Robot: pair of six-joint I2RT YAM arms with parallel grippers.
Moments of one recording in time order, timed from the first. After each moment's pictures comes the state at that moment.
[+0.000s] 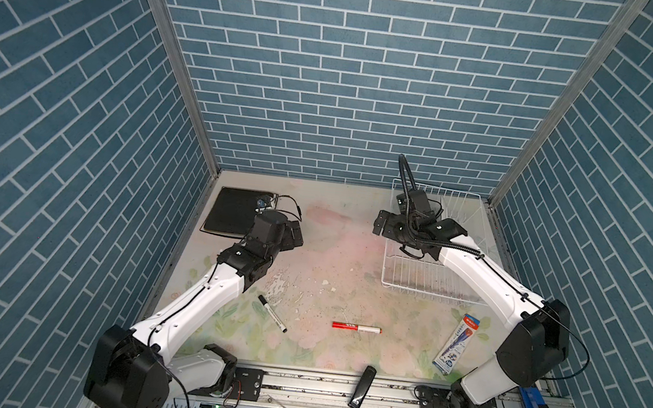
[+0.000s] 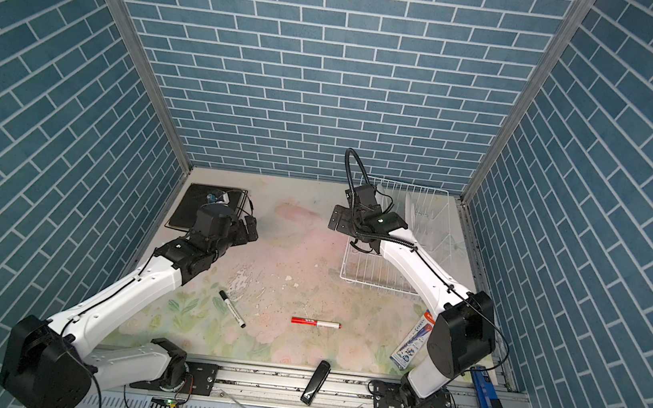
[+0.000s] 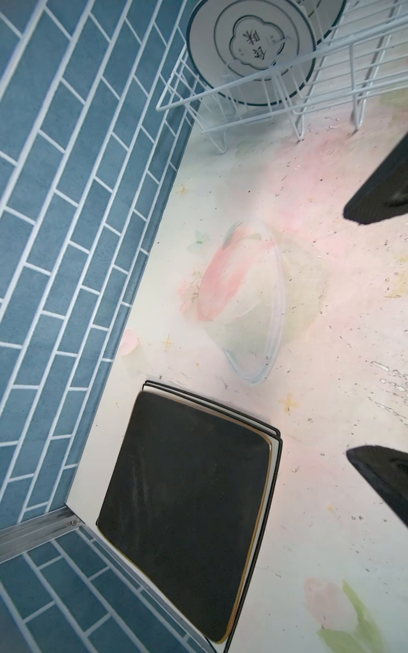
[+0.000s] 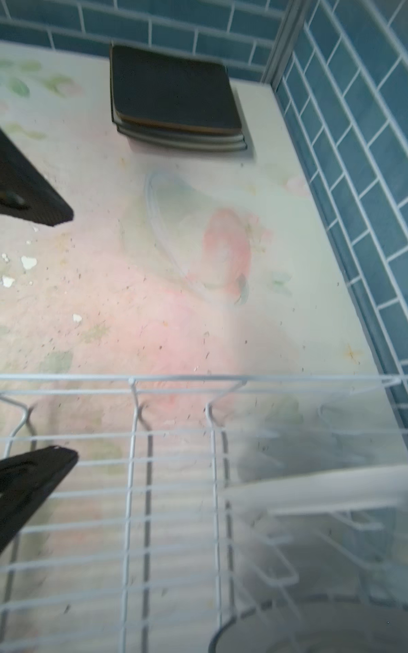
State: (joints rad) left arm -0.45 1.15 0.84 -0.28 -0.32 -0.53; right arm 0.63 1.61 1.48 -0.72 0.22 0.63
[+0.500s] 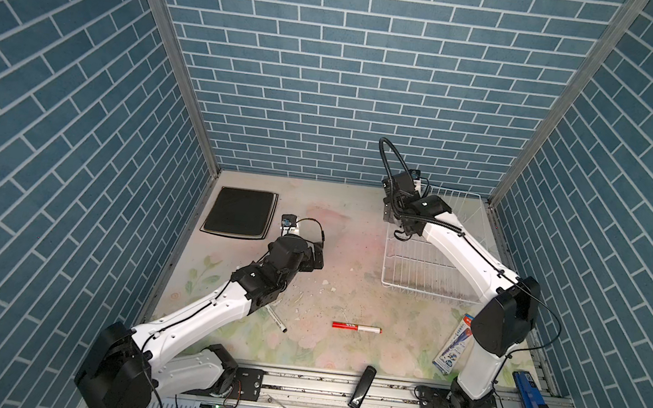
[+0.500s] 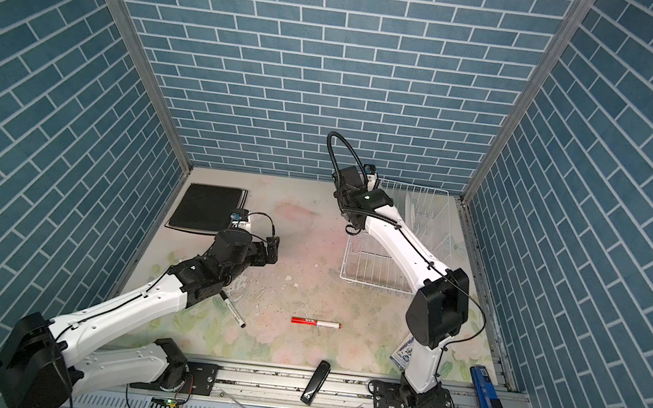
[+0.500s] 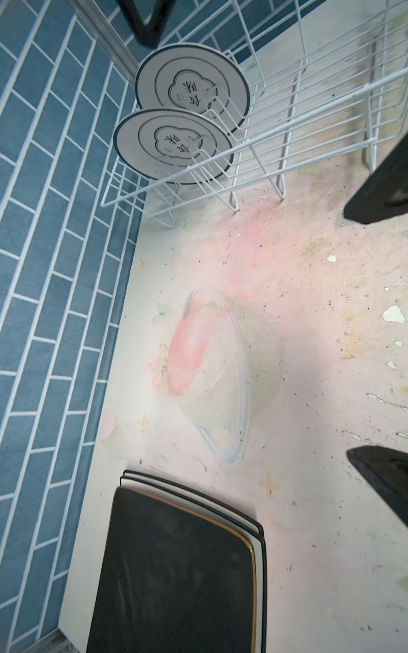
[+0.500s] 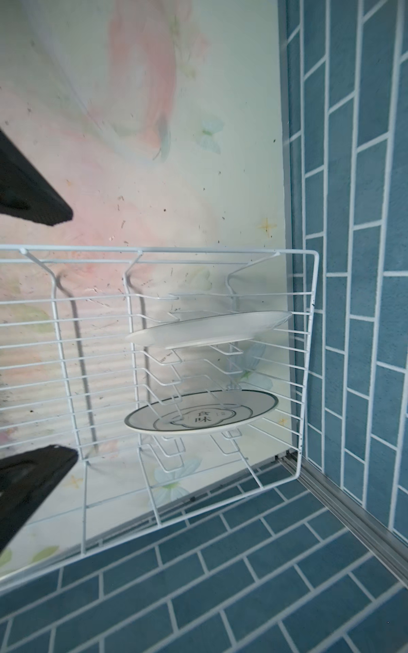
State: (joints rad) left arm -0.67 1.13 0.73 -0.13 -0.36 -0.54; right arm 0.65 1.87 1.82 -0.92 0.70 0.44
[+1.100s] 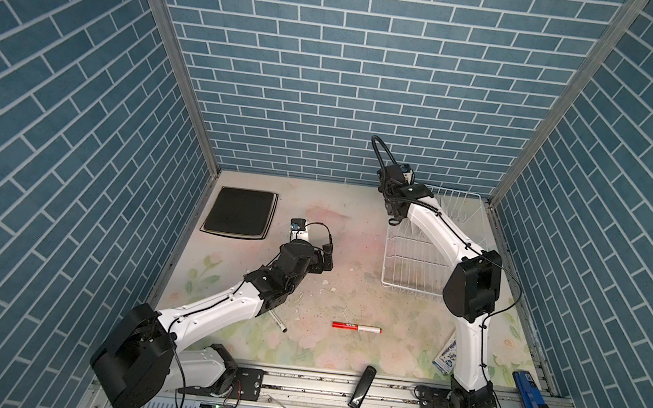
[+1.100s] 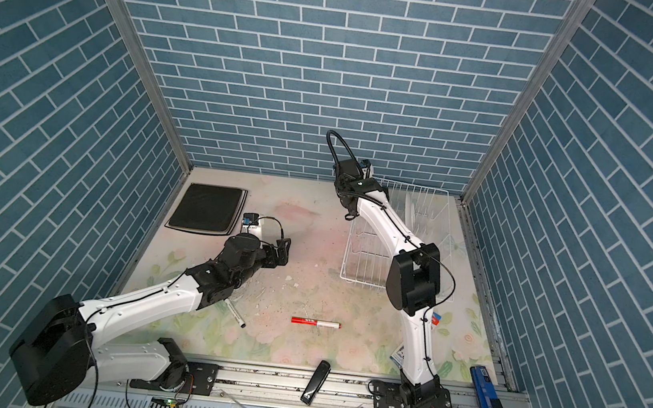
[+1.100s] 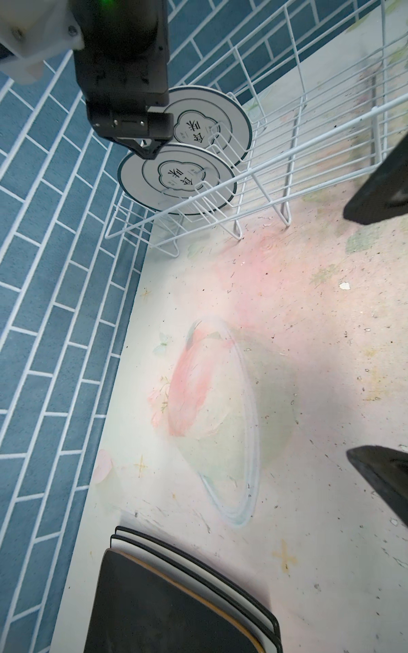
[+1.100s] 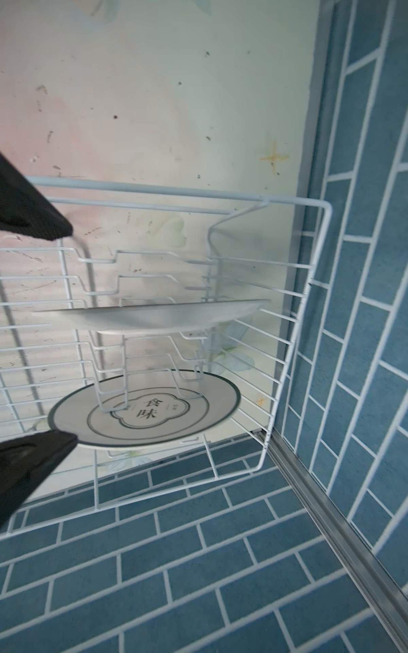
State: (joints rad) left arm -0.69 1.22 0.65 0.11 -0.33 -0.56; right arm 0.56 2.16 2.10 -0.94 0.76 0.26
